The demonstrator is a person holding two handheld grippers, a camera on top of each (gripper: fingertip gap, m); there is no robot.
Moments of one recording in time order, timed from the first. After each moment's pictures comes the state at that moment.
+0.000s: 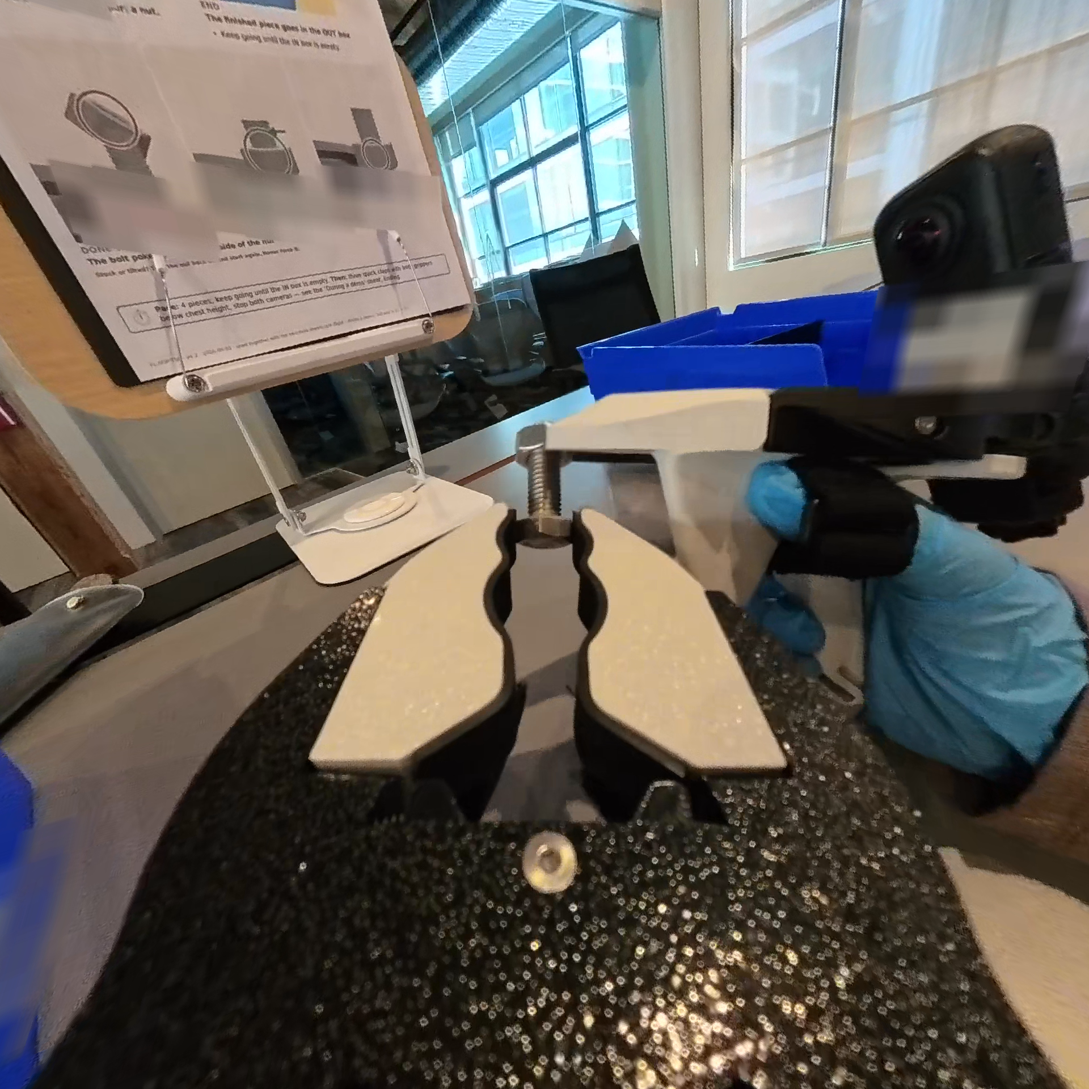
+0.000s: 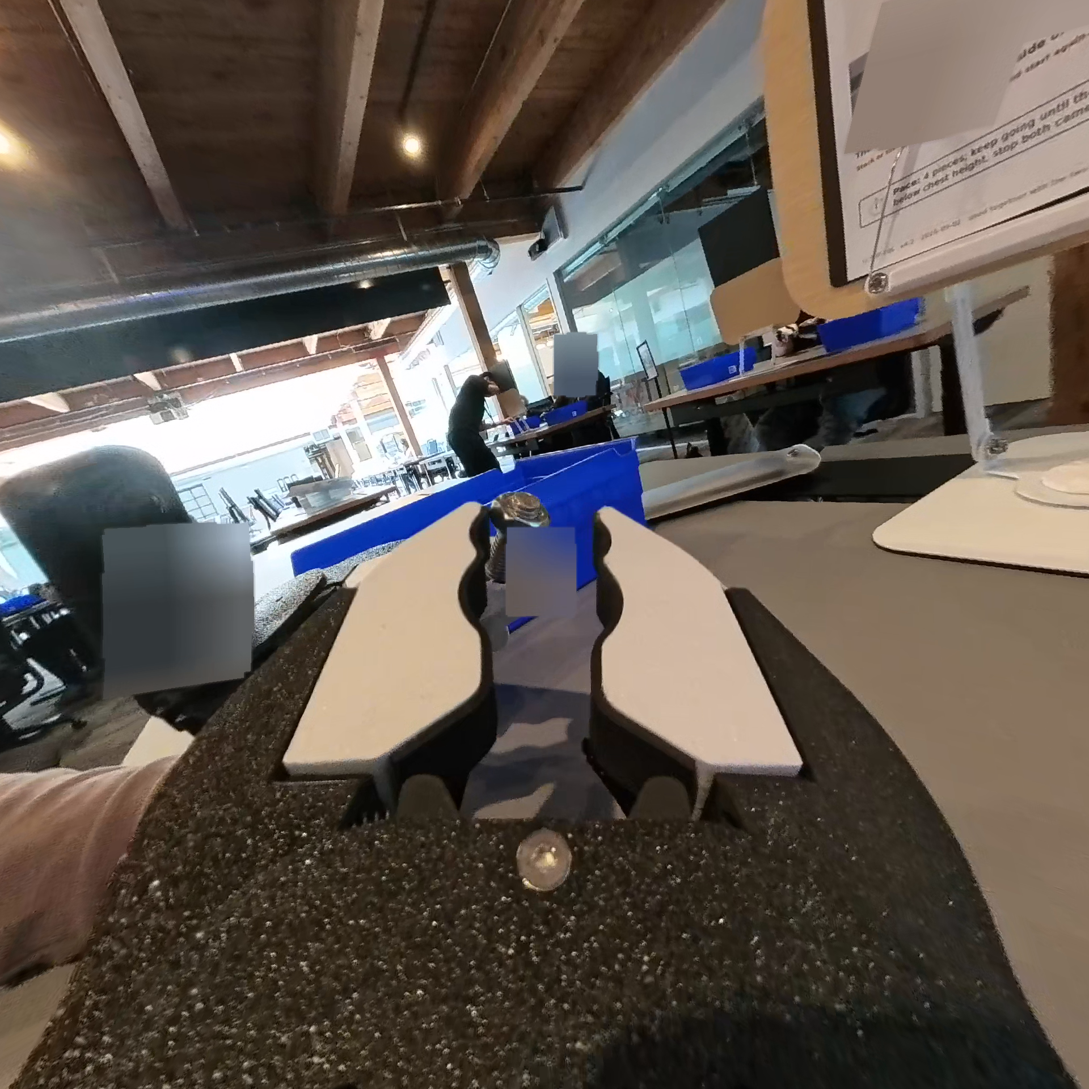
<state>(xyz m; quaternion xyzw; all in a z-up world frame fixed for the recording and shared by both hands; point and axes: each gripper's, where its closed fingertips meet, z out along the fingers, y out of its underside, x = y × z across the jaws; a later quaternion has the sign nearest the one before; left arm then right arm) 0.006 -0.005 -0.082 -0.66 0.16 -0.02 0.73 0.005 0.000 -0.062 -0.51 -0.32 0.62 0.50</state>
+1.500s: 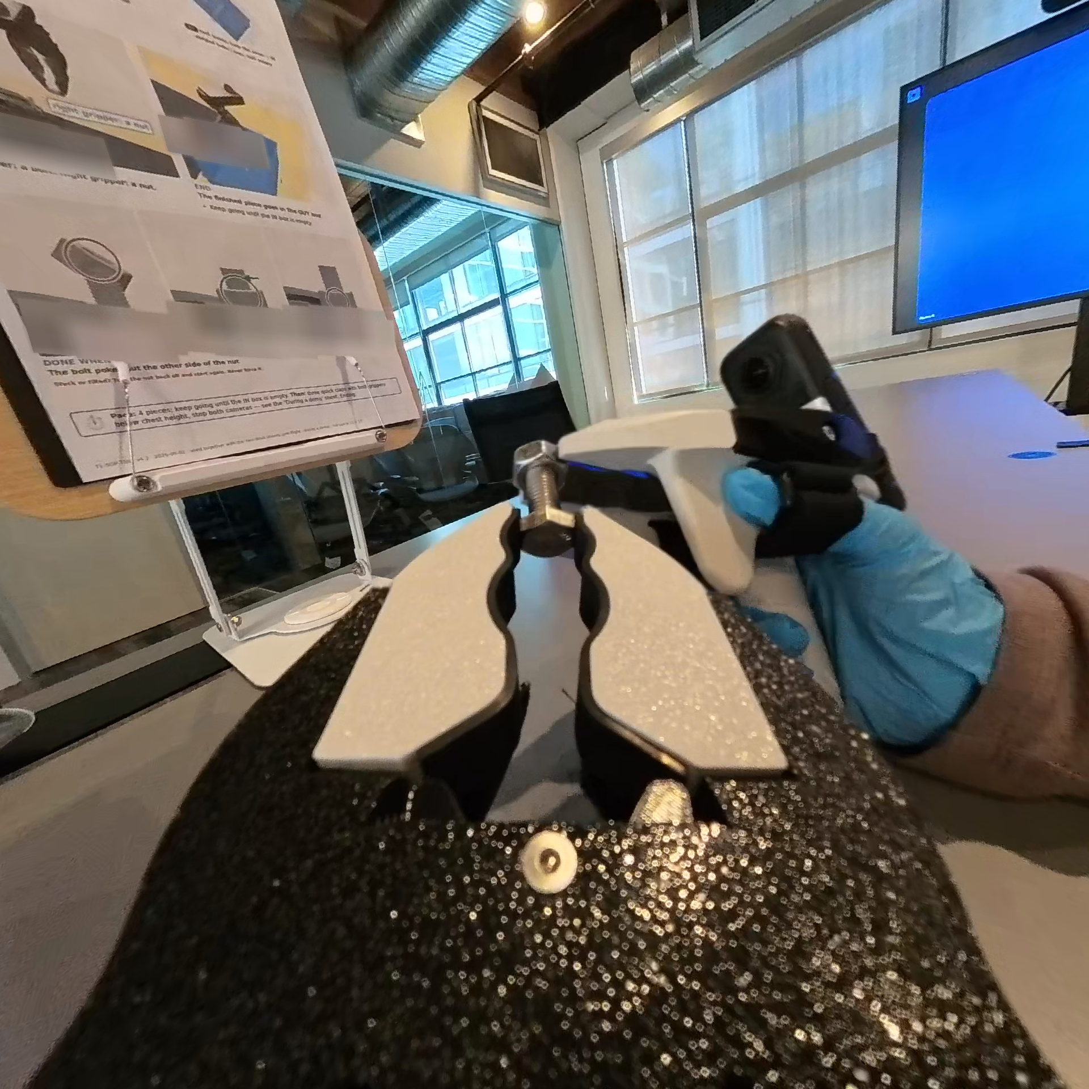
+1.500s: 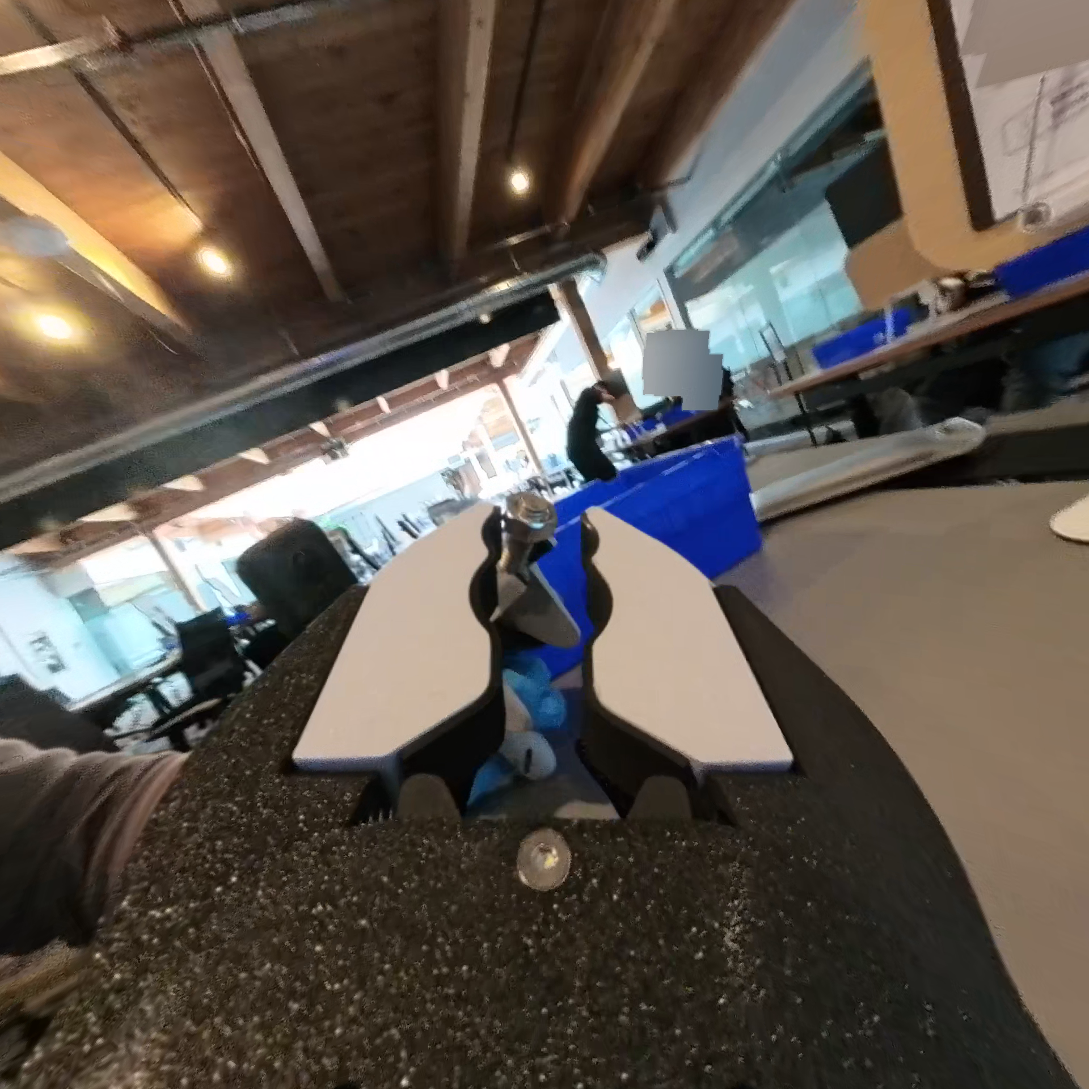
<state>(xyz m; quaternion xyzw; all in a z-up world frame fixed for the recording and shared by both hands) 0.013 -0.021 -0.061 -0.57 0.19 -0.10 0.79 0.012 -0.014 -0.048 -0.47 -0.31 0.71 0.41</state>
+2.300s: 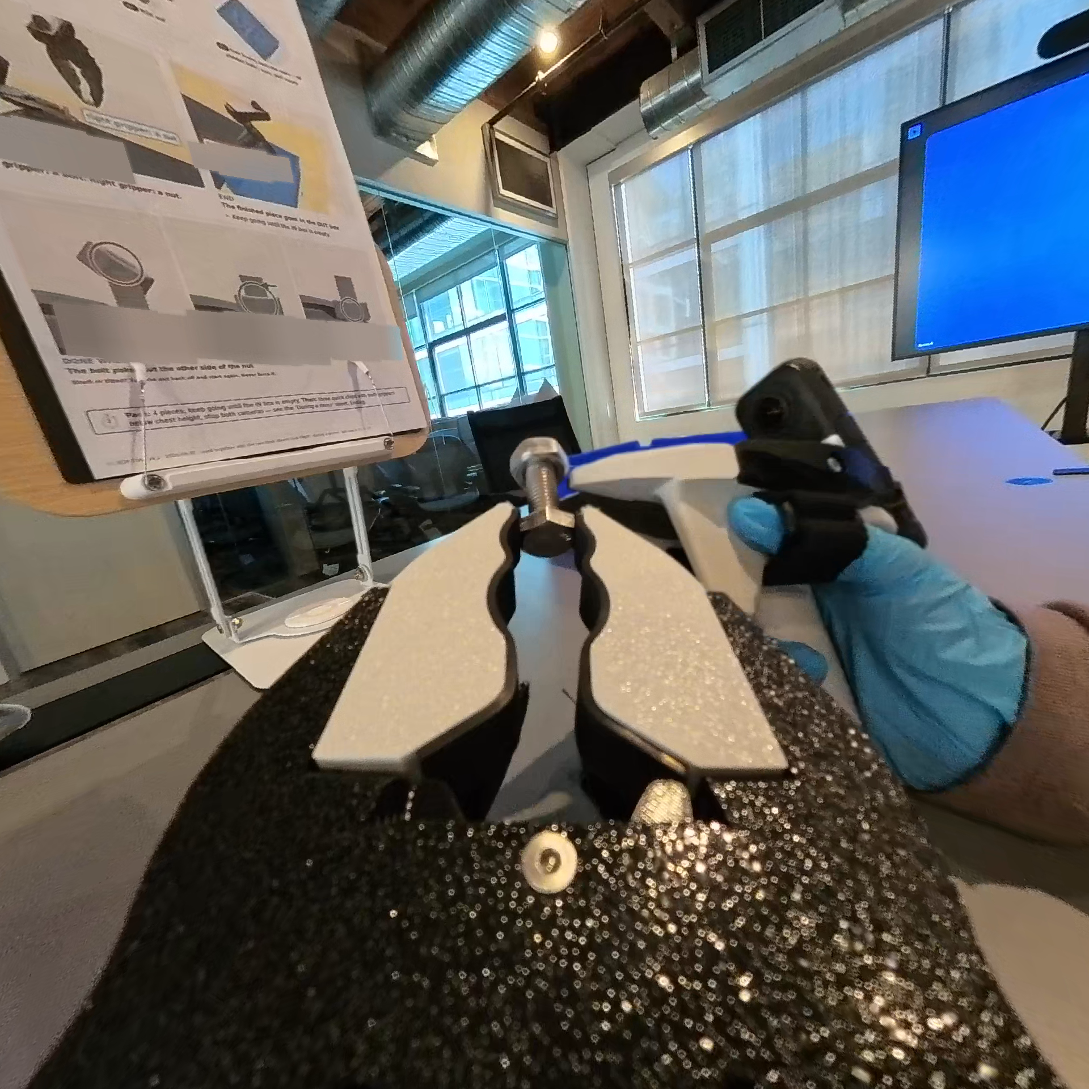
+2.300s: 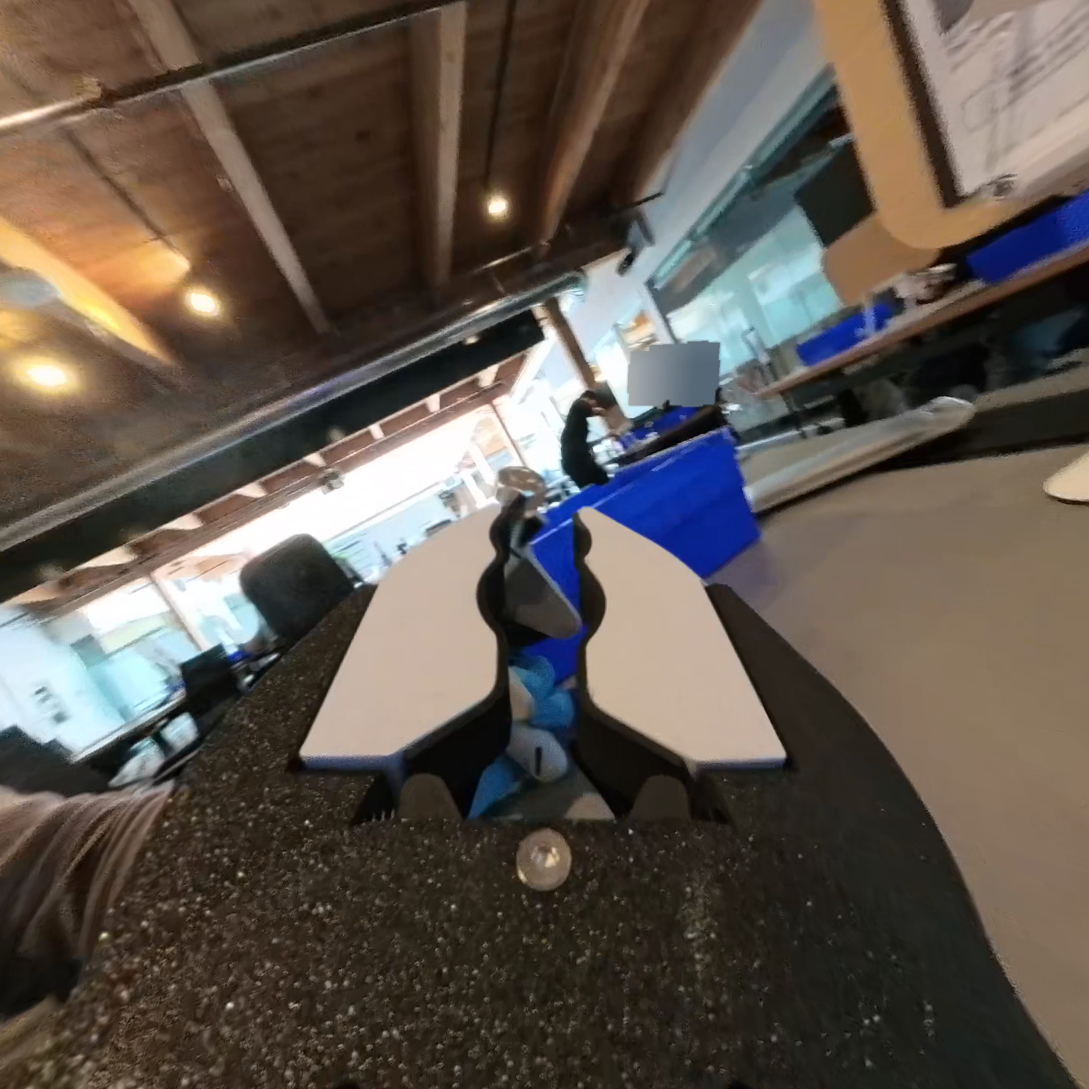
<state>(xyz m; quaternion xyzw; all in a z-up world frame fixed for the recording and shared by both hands) 0.008 -0.022 -0.058 -0.56 0.18 -0.11 0.80 0.011 -0.014 -0.055 -0.49 -0.28 0.72 0.41</state>
